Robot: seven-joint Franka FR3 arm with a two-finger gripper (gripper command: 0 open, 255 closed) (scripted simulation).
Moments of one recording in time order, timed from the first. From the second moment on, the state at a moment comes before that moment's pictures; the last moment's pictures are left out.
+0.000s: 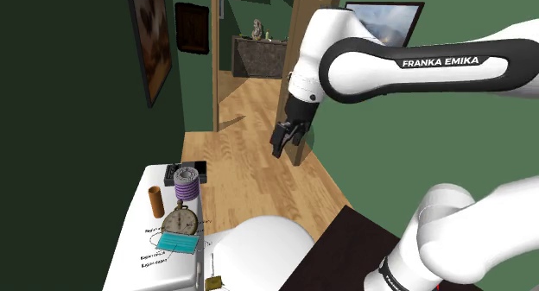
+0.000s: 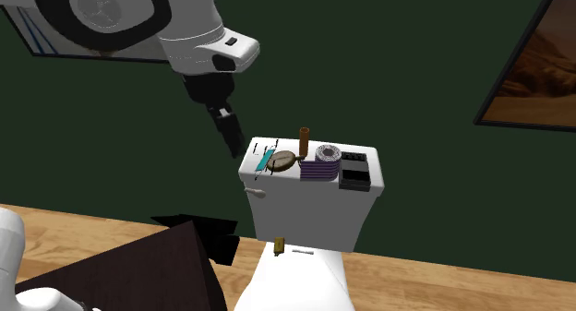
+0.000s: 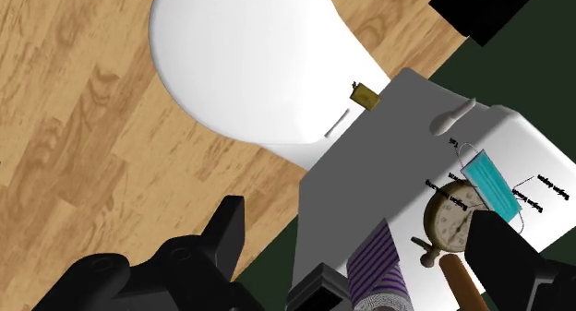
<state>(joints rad) 0.07 -0.60 0.15 -2.42 0.11 1.95 0.13</state>
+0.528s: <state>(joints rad) 0.09 -0.38 0.28 -2.41 0.05 2.22 0.20</state>
